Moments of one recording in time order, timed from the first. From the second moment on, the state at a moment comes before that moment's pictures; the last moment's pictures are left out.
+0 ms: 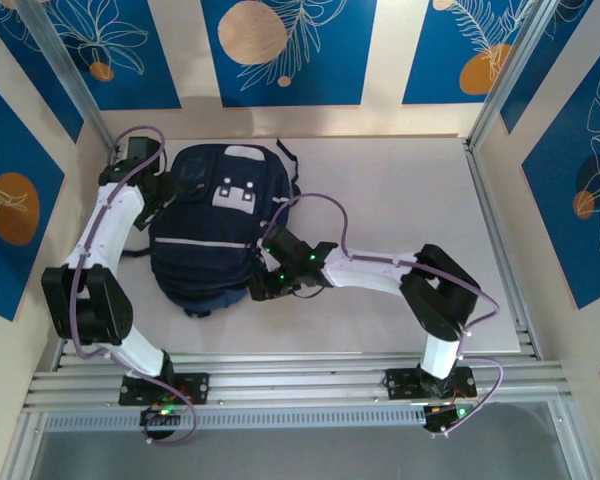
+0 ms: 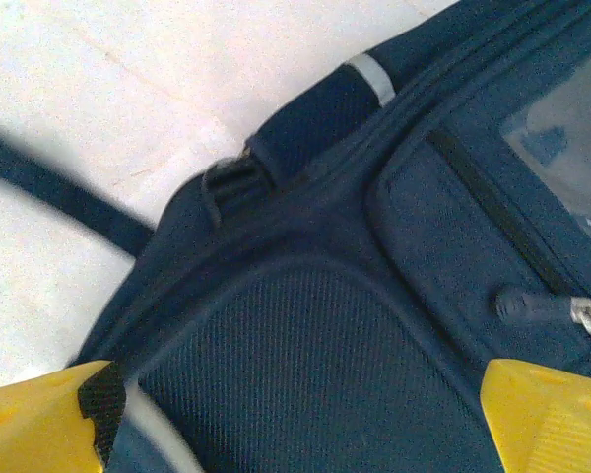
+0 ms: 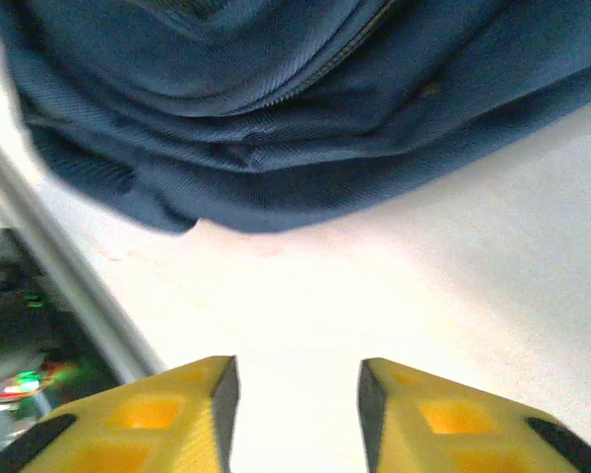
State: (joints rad) left arm -0.03 1.59 1.47 -0.96 -0.22 -0.79; right arm 0.94 1.74 1.13 -0.32 -0.34 0.60
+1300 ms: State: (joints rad) left arm -0.14 1.11 0.95 -1.00 -0.05 -0.67; right arm 0.36 2.13 1.30 0.22 -0.69 1.09
